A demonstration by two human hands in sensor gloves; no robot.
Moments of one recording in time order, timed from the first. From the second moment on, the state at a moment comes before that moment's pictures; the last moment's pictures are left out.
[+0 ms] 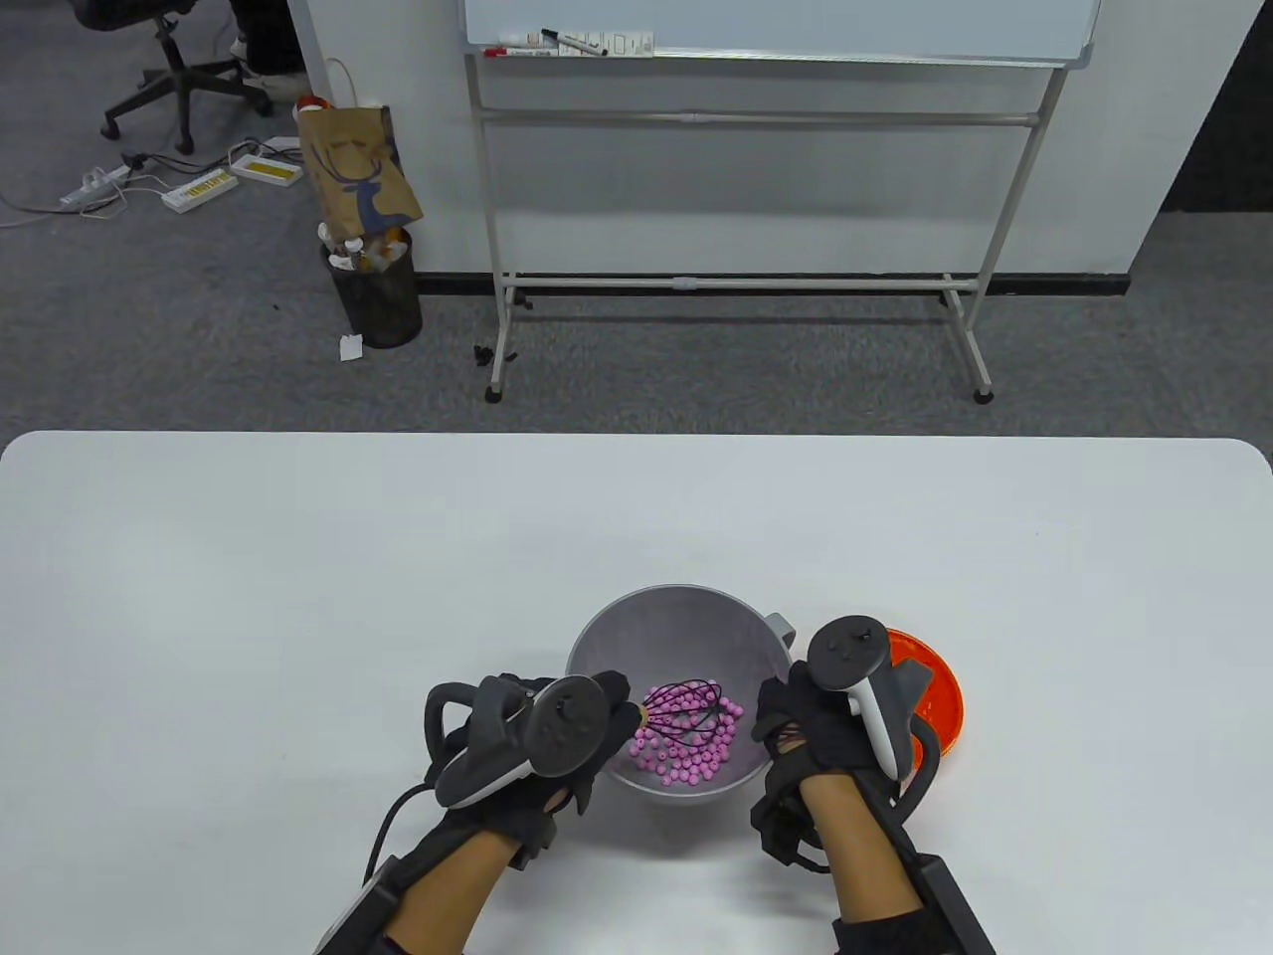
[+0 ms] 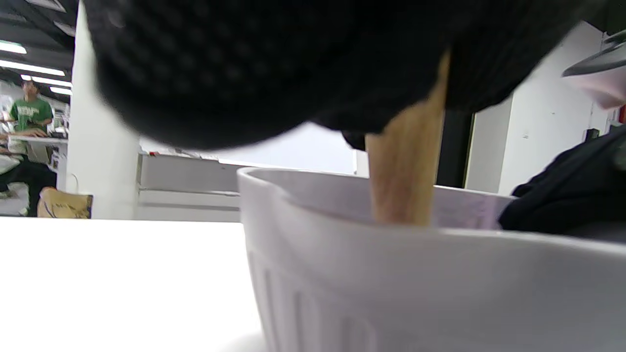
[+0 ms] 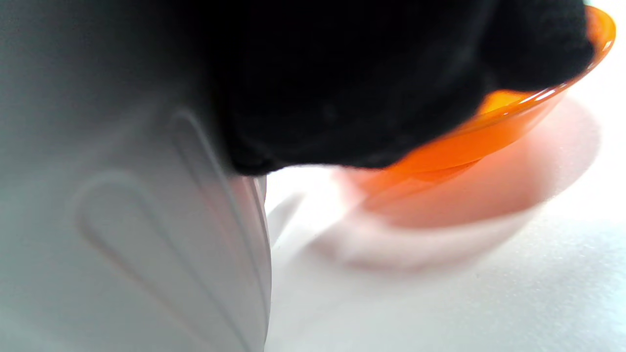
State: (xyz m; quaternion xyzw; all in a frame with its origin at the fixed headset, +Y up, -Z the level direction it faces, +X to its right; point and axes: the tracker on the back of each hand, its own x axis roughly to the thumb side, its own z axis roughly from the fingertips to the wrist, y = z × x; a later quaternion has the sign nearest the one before) left_hand -0.119 -0.633 -0.323 0.10 -0.17 0.05 0.98; right_hand 0.150 -0.699 -0.360 -0.22 0.08 0.94 0.27
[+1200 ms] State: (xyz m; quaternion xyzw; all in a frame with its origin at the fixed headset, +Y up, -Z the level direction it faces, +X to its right) left_hand -0.124 -0.635 -0.325 0.10 -0.18 0.08 0.98; right_hand 0.150 -0.699 -0.360 -0.22 0.08 0.93 0.27
